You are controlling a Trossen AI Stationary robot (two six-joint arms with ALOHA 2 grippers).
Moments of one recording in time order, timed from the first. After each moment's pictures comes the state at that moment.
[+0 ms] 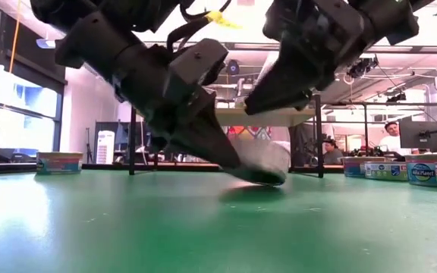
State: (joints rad) left arm -0.34 1.94 0.97 0.22 -0.35 -0.64; right arm 0.29 1.65 0.84 0.17 0.20 0.33
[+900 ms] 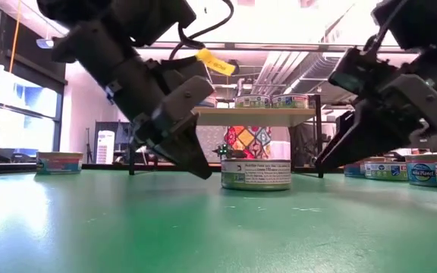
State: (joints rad) left arm -0.30 1.90 0.96 0.01 -0.46 -0.66; right arm 0.40 1.55 0.45 0.38 0.42 0.38
